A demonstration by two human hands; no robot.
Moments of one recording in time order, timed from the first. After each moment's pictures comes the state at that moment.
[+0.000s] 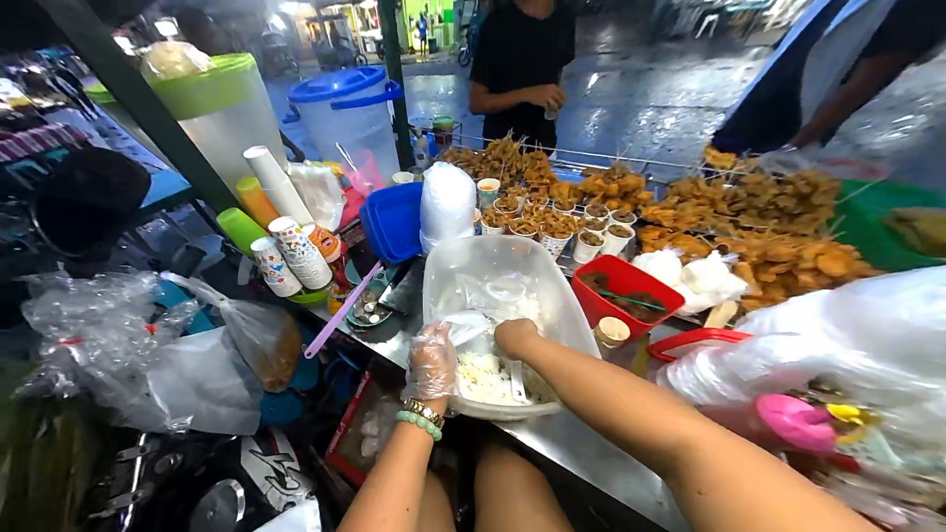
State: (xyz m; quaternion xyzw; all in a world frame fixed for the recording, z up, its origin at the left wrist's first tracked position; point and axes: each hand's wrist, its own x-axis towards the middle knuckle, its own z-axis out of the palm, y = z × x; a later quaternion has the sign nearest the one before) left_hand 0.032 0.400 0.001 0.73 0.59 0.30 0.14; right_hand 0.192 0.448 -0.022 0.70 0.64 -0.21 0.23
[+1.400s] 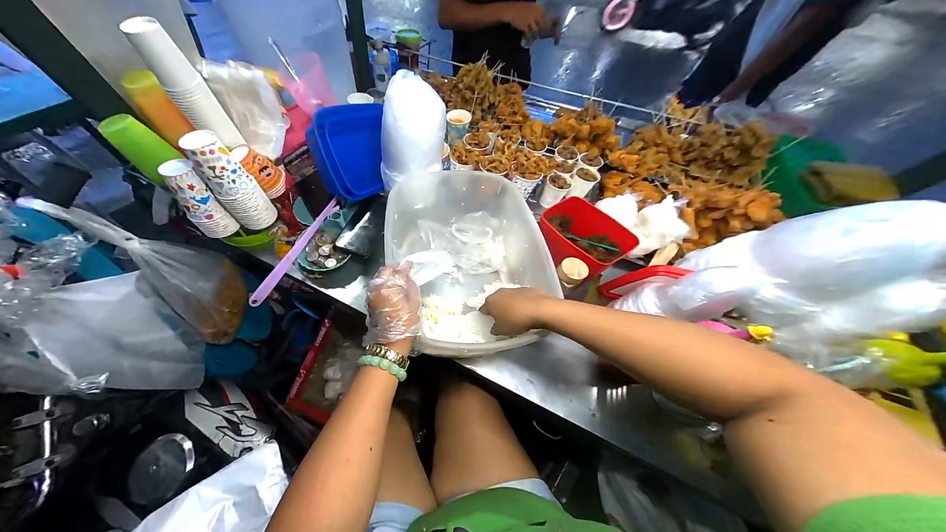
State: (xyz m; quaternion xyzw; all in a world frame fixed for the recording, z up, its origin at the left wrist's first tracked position) left_hand 0.032 0.402 -0.013 0.71 0.59 0.36 0.13; right_hand 0.227 0.390 0.005 0.60 0.71 -0.27 0.25
